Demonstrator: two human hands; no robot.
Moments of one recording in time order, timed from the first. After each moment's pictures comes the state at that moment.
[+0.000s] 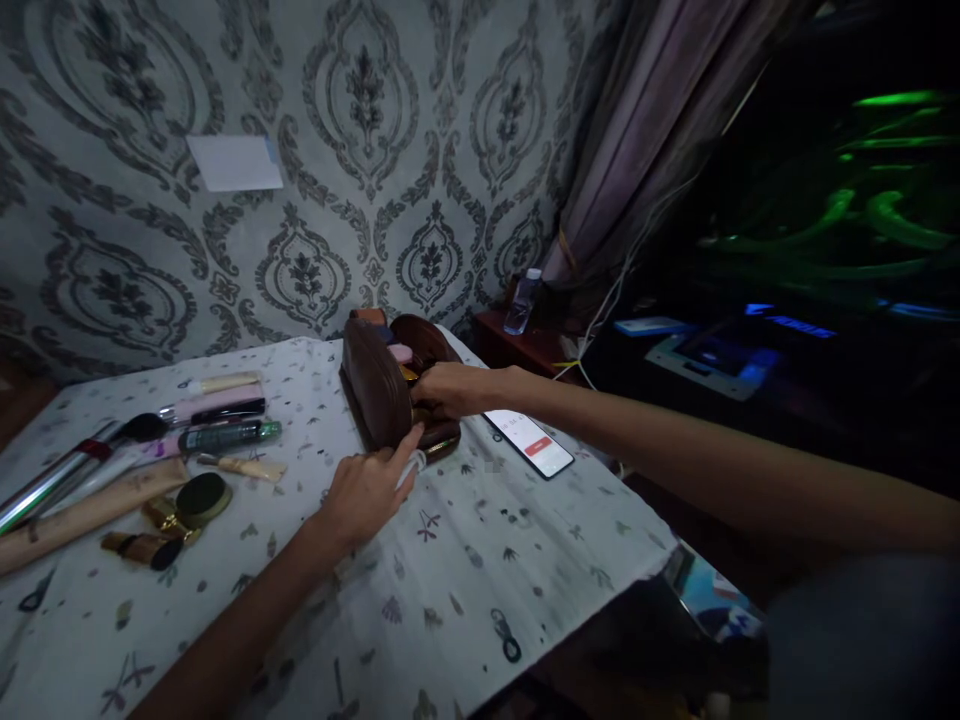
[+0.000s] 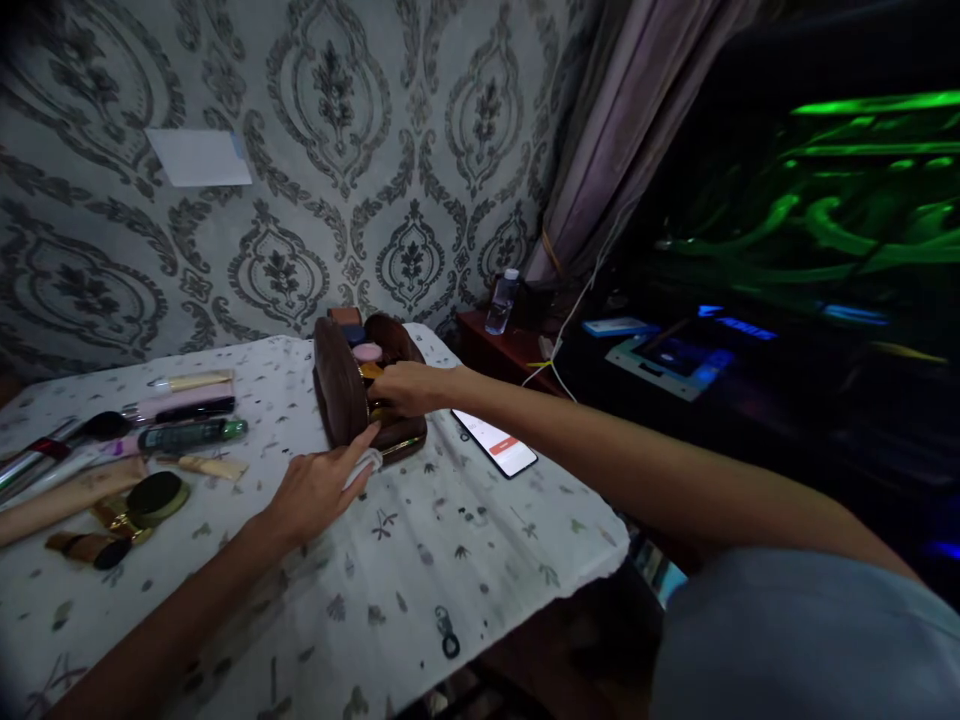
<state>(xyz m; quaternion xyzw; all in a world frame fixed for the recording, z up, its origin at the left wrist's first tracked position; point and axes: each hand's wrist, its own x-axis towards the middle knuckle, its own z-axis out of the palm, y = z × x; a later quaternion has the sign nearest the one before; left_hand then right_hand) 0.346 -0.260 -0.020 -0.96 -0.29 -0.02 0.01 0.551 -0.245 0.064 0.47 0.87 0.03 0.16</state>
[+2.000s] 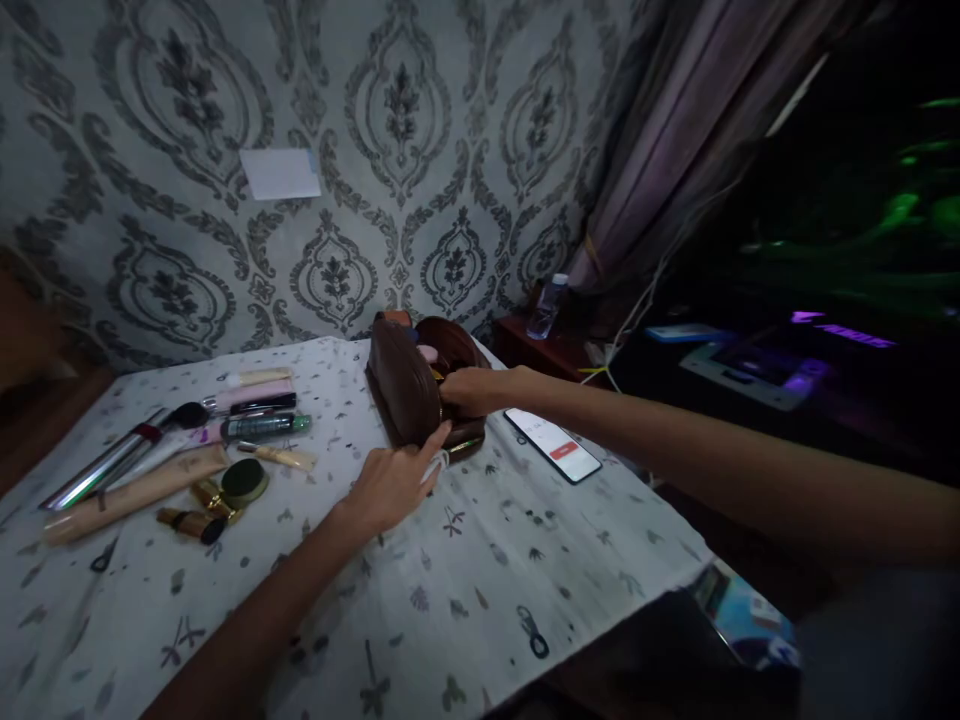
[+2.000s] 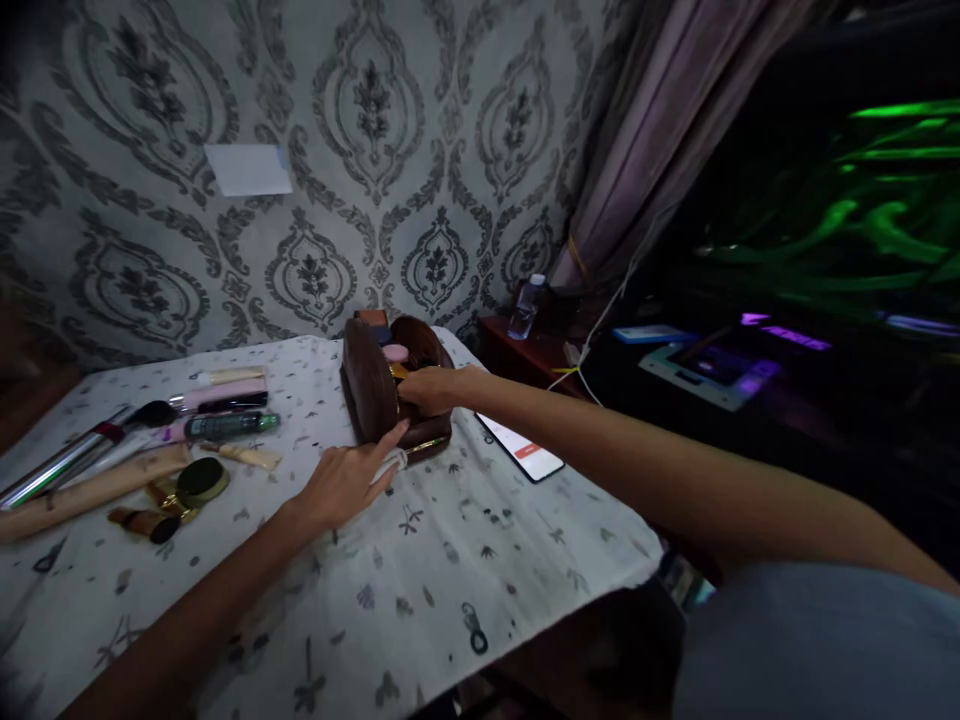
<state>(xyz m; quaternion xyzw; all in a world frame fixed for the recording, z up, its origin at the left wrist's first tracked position) 0.338 -0.252 -0.026 -0.96 -0.27 -0.03 0.01 0.534 -0.229 0.053 0.51 0.83 0.01 0.24</state>
